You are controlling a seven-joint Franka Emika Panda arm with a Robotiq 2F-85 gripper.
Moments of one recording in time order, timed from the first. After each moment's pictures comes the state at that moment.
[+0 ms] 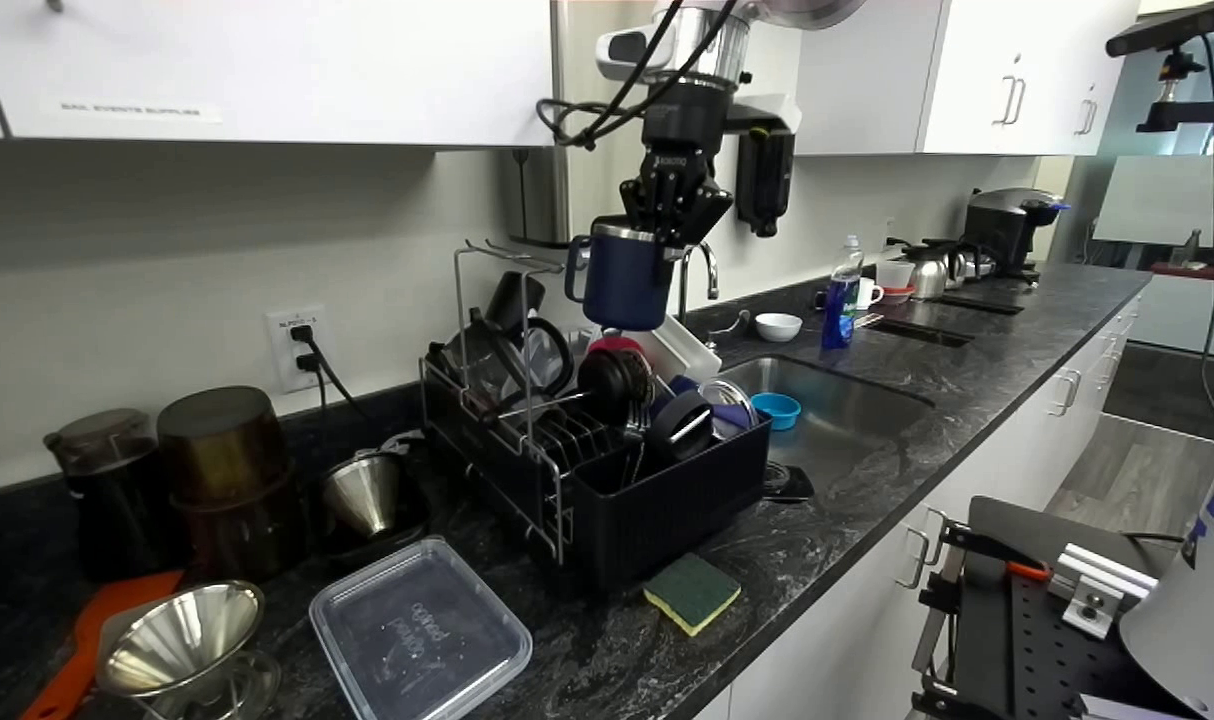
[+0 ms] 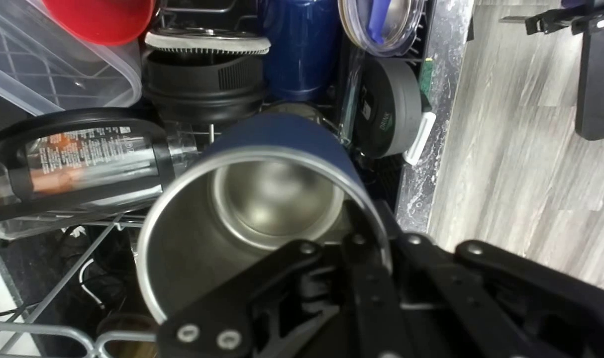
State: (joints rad) arm 0.18 -0.19 -0.02 -2.21 0.13 2.13 -1.23
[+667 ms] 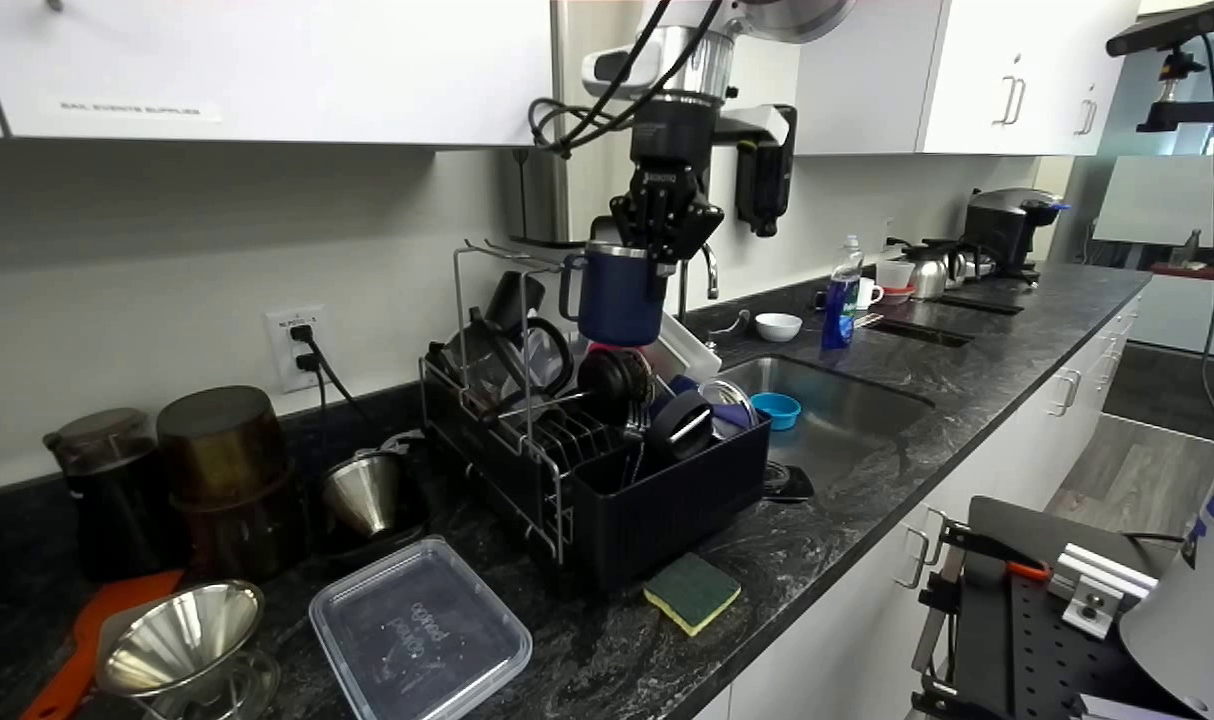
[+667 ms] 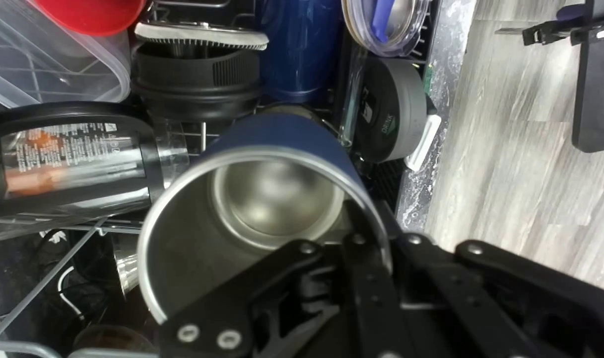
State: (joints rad) arm 0.18 -0.15 0.01 -2.19 0.11 2.13 -1.23
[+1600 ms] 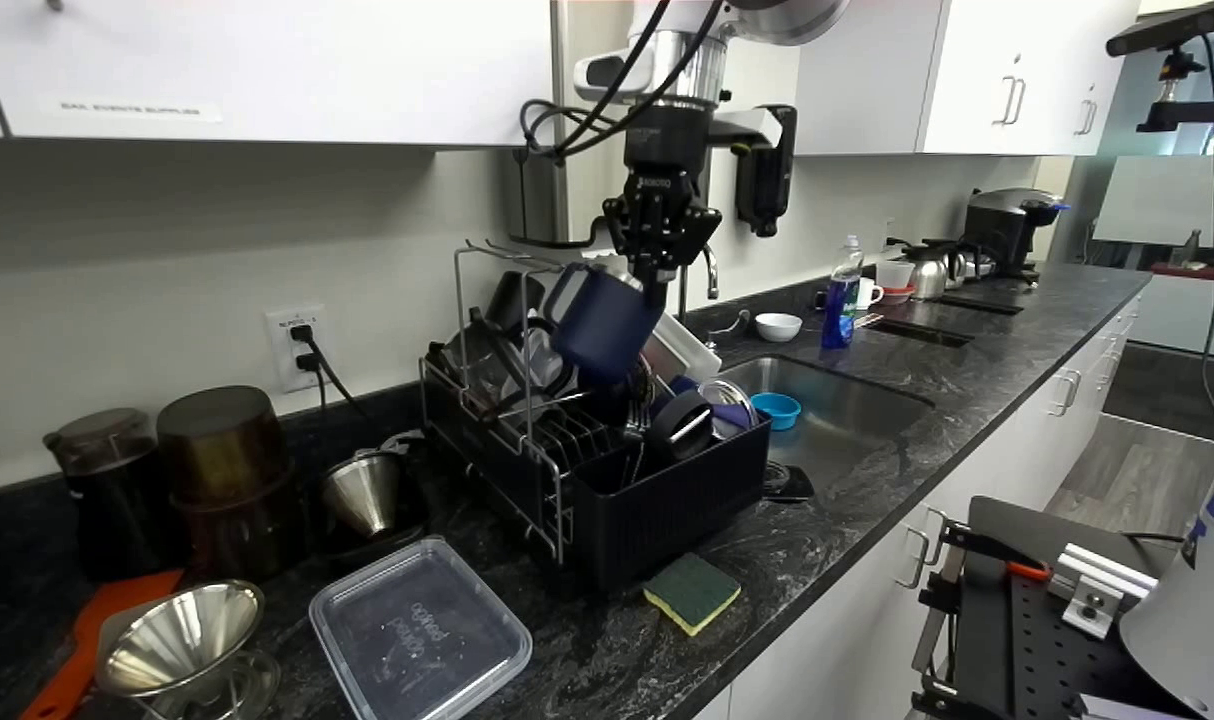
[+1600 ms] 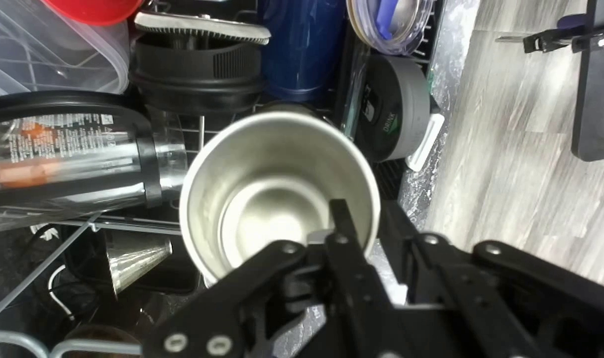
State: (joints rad) arm 0.18 -0.13 0.02 -2.18 0.09 2.13 -1.23
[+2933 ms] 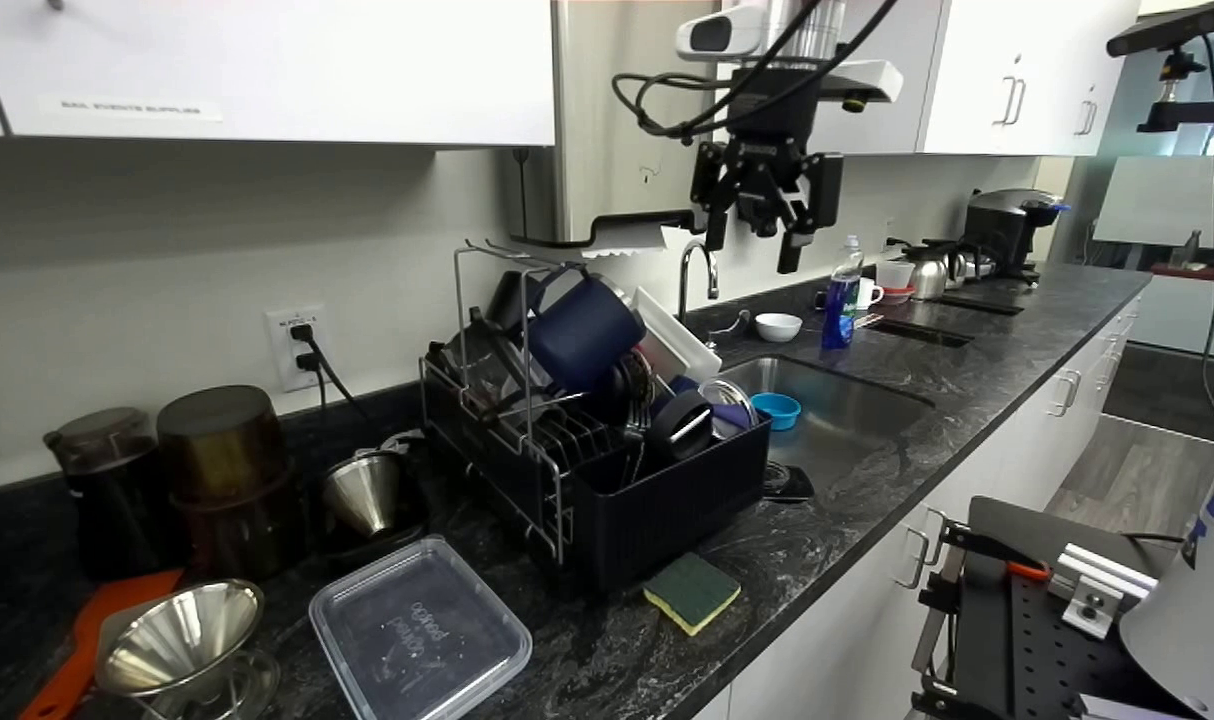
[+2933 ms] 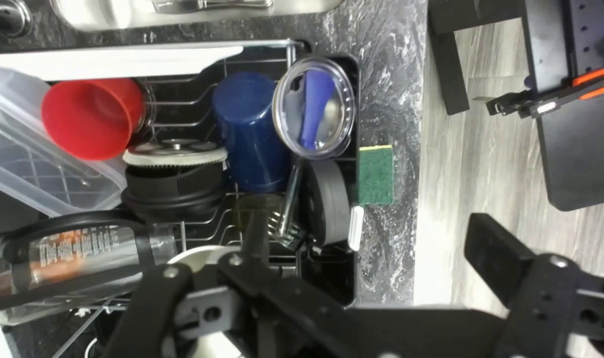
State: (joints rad) arm 0.17 -0.44 0.02 -2.41 -0.07 2.07 -1.05
